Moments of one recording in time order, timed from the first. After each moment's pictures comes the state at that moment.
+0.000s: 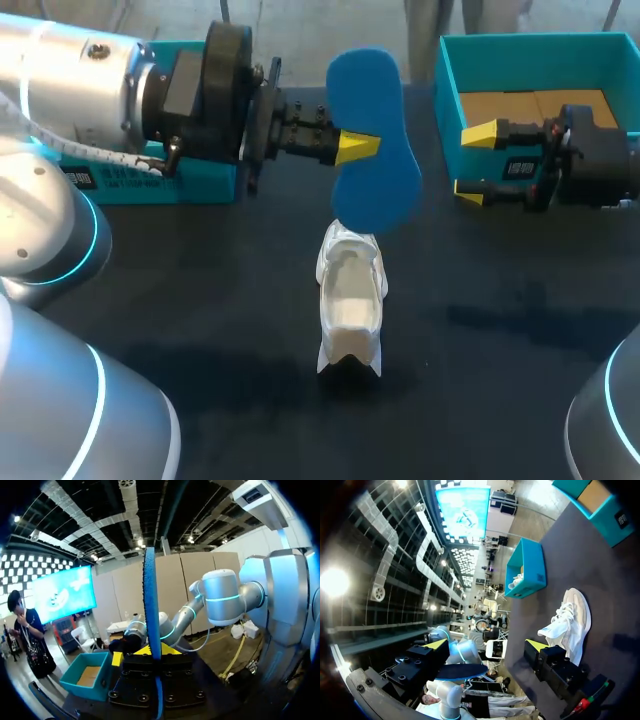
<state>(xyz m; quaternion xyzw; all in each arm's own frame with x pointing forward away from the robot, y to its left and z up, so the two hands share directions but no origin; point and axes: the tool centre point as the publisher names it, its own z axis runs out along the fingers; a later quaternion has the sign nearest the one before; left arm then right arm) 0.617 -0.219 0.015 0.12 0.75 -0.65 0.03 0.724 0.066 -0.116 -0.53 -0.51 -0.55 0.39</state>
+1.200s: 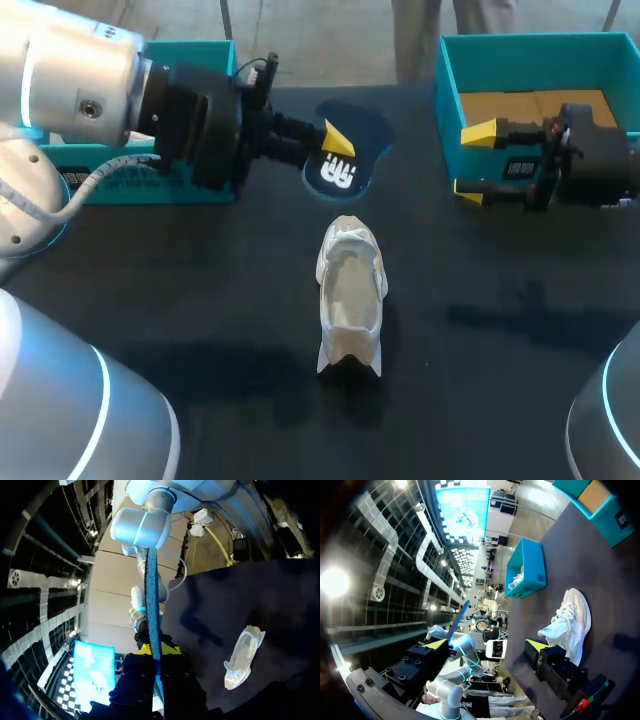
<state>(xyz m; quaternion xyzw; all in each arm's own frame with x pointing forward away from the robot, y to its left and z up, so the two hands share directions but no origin) 0.658 -0.201 -0.020 0.53 0.63 -0.44 0.36 0.725 0.067 -0.116 -0.53 -0.51 -0.55 0.39</state>
